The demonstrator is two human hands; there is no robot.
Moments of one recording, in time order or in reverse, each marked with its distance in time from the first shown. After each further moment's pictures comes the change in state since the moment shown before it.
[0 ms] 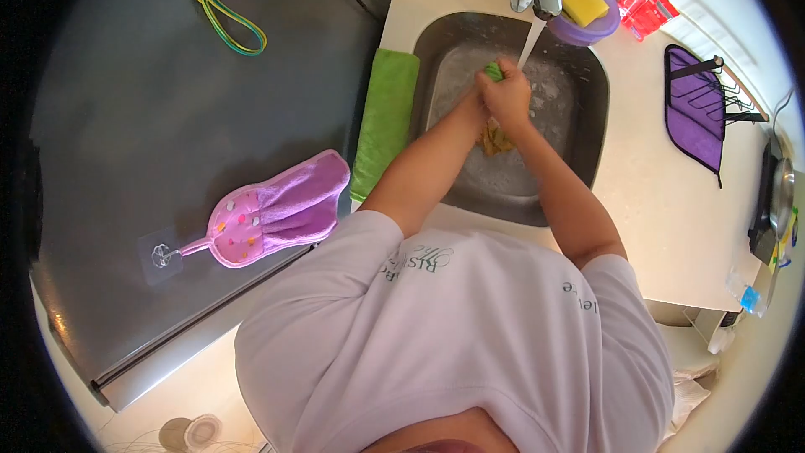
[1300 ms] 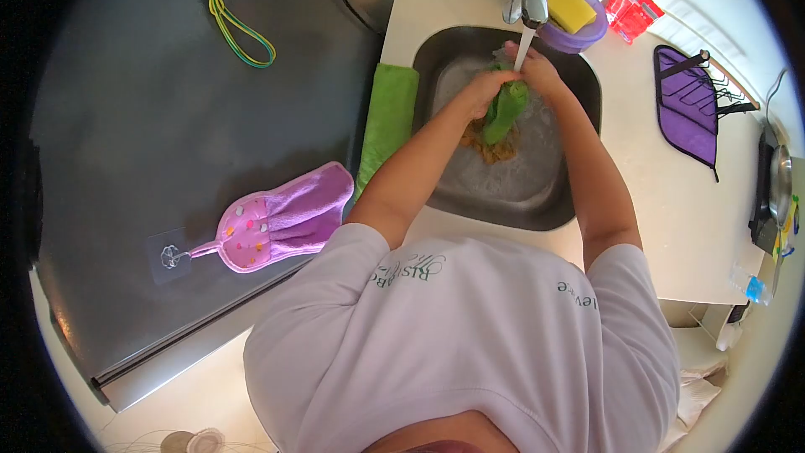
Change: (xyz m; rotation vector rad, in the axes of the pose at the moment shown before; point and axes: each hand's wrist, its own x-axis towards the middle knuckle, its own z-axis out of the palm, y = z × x) left_hand -0.021 0.055 0.122 0.516 0.358 -0.282; right_hand 0.079 0.027 -0.052 0.072 -0.402 0.136
